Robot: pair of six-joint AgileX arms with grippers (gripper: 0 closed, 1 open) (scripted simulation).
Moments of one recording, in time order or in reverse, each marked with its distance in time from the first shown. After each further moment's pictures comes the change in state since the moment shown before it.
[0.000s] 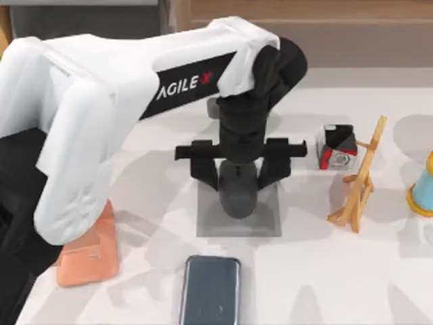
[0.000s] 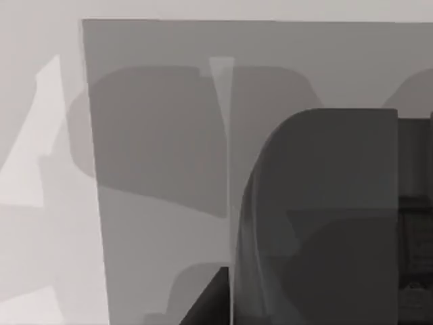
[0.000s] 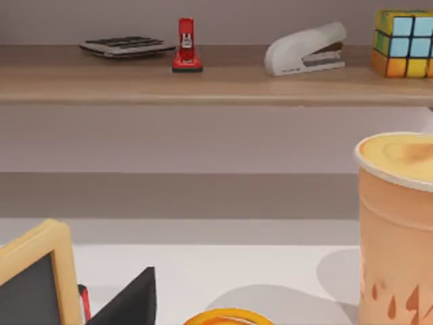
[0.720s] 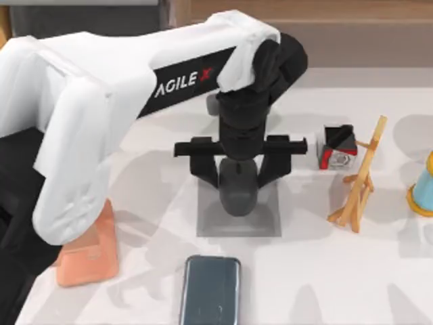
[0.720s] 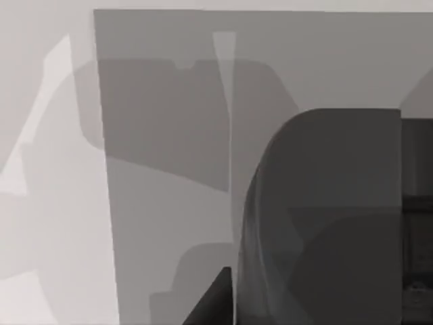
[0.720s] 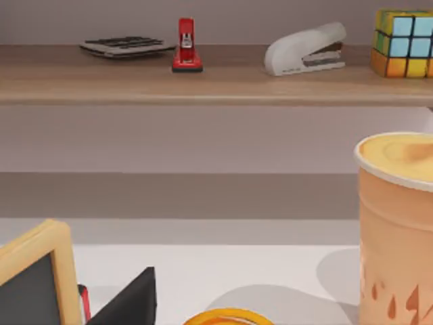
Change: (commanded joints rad) left arm 0.000 -0.007 0.028 -0.035 0.000 0.000; right arm 0.000 0.000 0.000 0.000 0.000 0.000
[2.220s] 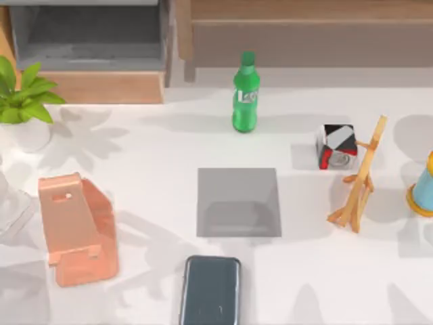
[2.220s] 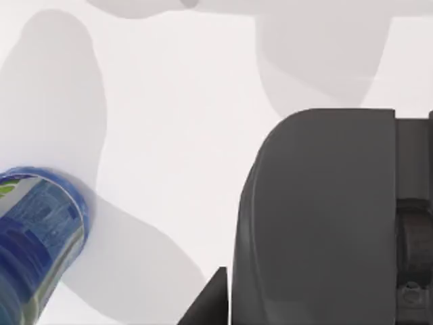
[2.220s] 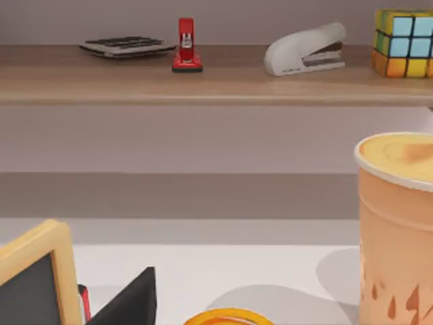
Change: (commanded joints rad) left arm 1.222 -1.000 -0.964 0.049 0.015 1.027; right arm 0.000 0.000 0.000 0.000 0.000 0.000
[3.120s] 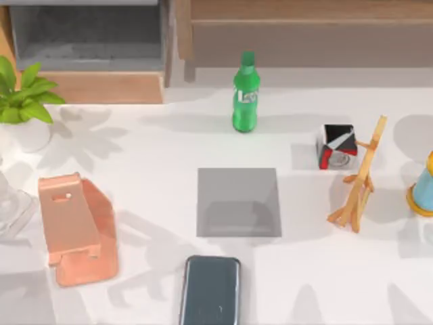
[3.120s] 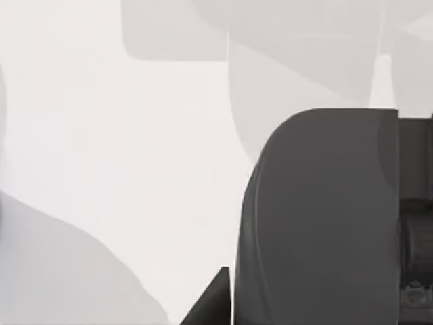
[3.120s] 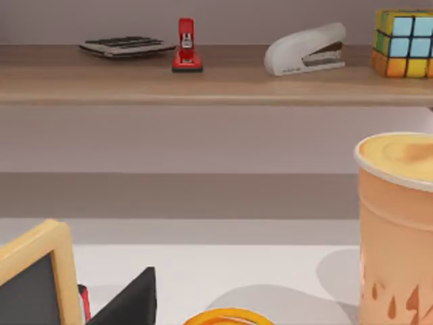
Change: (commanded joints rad) left arm 0.018 -0.050 -0.152 0.074 0.082 0.037; right arm 0.000 0.000 0.000 0.000 0.000 0.000
